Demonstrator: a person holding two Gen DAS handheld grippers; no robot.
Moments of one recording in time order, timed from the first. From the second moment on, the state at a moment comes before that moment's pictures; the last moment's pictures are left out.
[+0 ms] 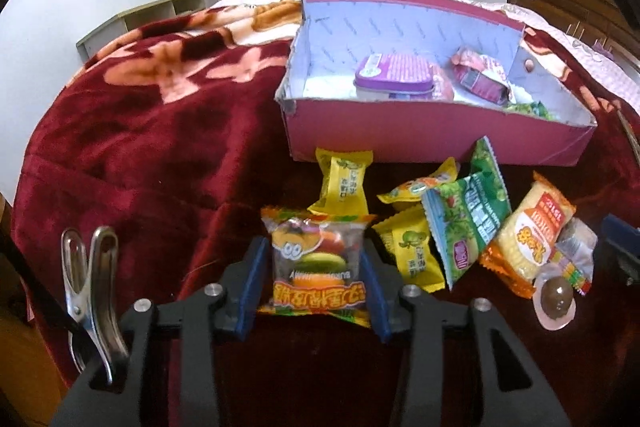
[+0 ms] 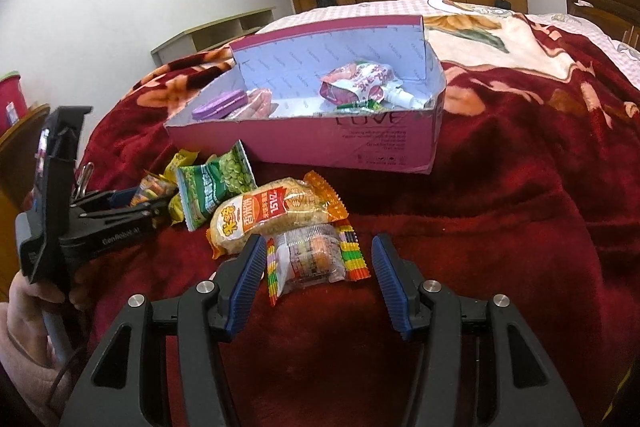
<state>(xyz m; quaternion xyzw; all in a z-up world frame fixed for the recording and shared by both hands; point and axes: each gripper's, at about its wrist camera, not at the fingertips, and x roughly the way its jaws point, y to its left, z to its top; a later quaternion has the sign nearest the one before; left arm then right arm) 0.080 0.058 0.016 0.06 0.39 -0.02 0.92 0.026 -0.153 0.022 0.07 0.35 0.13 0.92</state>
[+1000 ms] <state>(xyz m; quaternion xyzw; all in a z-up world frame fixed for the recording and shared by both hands) 0.041 0.025 0.020 -0.05 0.37 -0.11 0.92 0.043 -0.143 0.001 0.05 0.38 0.11 0.92</state>
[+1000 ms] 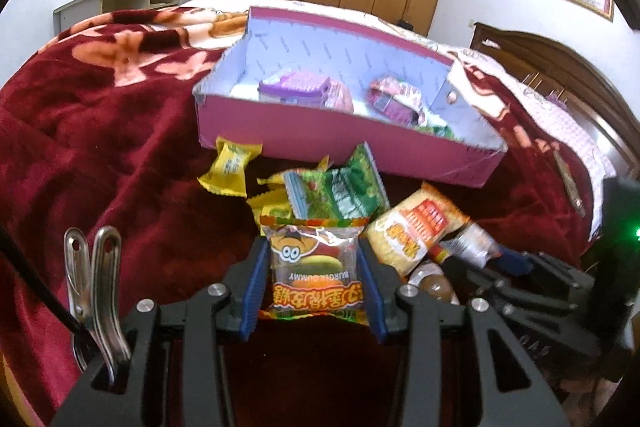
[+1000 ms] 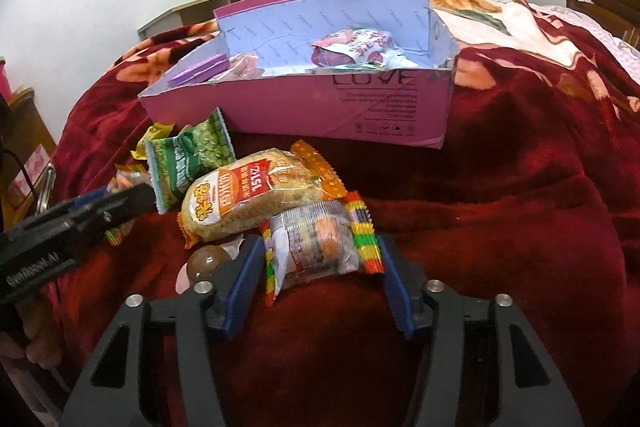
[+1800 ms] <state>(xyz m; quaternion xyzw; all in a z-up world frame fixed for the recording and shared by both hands) 0.036 0.024 0.016 -0.05 0.37 -0.10 0.92 0.032 -0.150 0.006 0.07 0.35 0.11 0.93</state>
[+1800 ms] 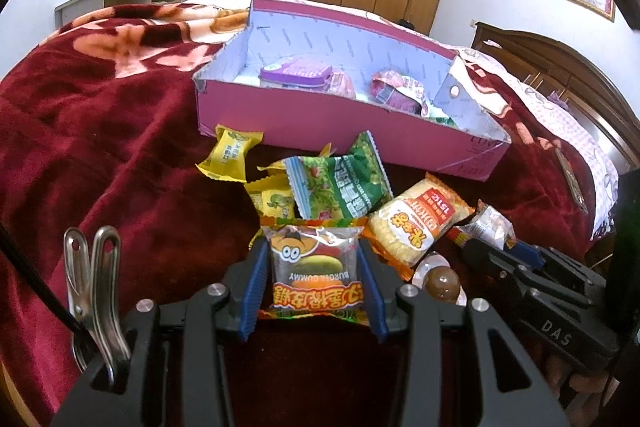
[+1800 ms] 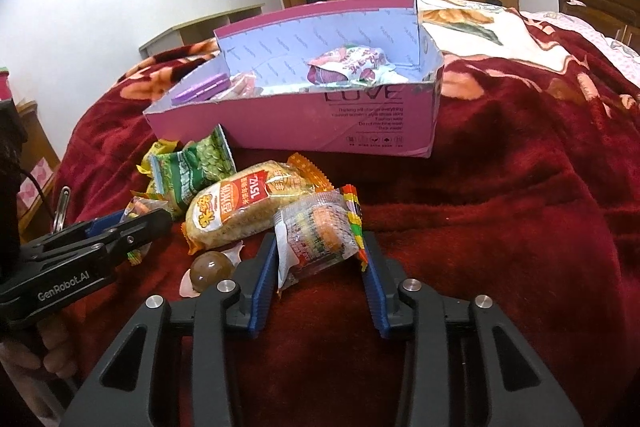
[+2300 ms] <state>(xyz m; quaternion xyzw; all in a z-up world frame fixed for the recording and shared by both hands) 0.037 0.037 0.043 -0.08 0.35 -0.10 0.93 0.018 -0.153 0.025 0.08 0.30 0.12 0.94</state>
